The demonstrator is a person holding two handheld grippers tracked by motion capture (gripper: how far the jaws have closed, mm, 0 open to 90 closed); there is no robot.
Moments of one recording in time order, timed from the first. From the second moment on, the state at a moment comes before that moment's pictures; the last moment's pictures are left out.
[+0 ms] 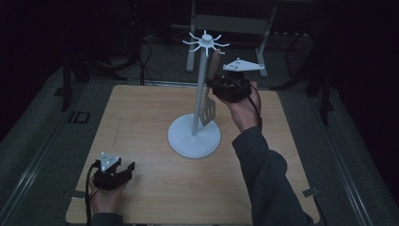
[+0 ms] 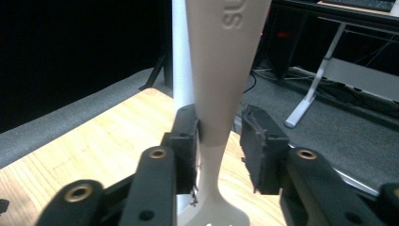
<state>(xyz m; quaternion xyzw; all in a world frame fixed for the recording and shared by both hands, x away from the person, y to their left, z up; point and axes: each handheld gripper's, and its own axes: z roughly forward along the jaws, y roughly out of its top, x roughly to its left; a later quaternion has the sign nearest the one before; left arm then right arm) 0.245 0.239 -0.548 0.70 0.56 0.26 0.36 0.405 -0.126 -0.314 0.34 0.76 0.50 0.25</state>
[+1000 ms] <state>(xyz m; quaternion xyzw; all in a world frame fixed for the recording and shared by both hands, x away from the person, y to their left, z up) 0.246 0.239 -0.548 0.70 0.56 0.26 0.36 0.392 -0.137 -0.338 0.34 0.77 0.48 0.24</state>
